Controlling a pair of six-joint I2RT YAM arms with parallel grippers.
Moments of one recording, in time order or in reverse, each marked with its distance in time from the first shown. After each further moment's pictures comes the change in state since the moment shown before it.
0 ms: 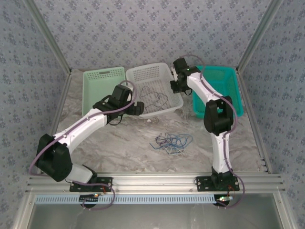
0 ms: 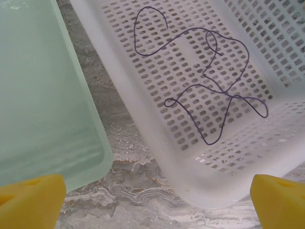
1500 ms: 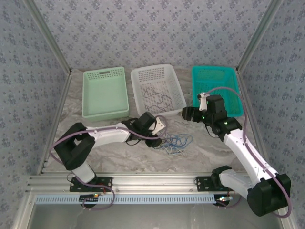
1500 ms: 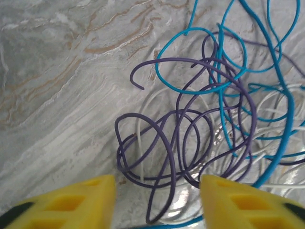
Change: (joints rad) left arm -0.332 0.219 -0.204 0.253 0.323 0.307; right arm -0.036 -1.156 -1.141 0.453 -0.223 0.237
